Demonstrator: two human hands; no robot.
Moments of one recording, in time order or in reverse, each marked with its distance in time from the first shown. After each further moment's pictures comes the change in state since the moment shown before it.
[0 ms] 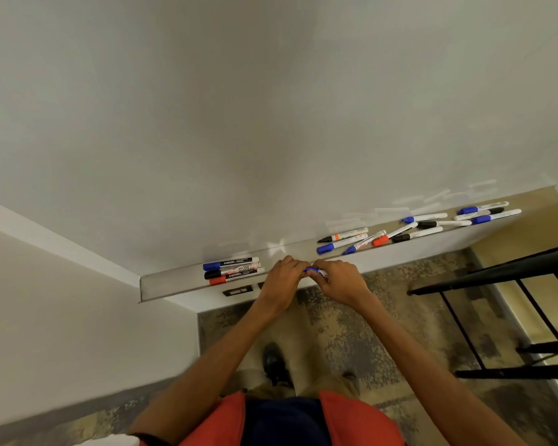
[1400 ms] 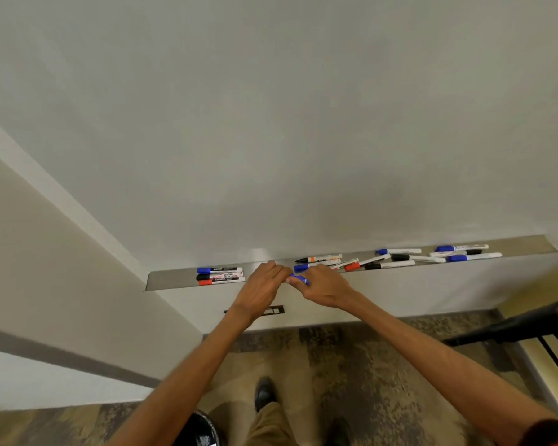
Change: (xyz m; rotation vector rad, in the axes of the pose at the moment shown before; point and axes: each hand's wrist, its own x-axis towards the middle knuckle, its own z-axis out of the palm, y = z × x) left_hand -0.018 0.104 -0.028 0.393 0.226 0.115; right_hand -0.044 0.023 -0.086 0.030 -0.072 -0.303
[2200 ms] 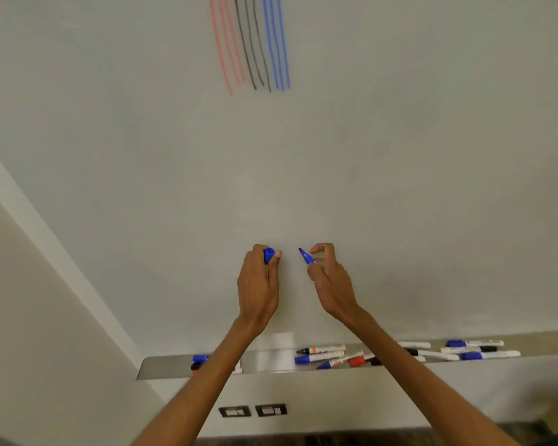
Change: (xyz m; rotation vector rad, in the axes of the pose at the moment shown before) left_hand 0.135 0.025 -0.132 -0.380 0.710 -0.418; right_hand 0.042 -0.043 -0.161 0.522 0.621 -0.100
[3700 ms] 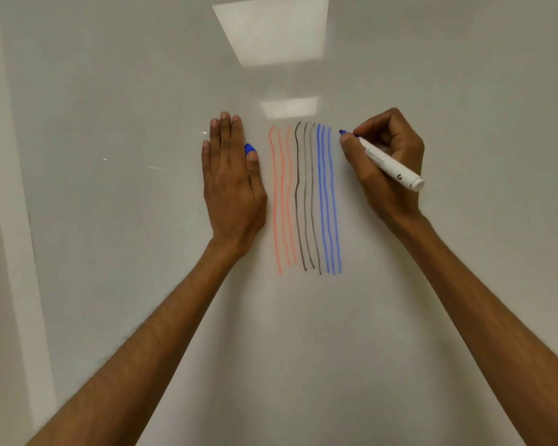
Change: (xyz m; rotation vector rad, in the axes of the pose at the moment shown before) left_hand 0.343 0.168 -0.145 0.247 0.710 0.655; right_hand 0.239 -0.313 -0.144 0.310 0.514 -1.020
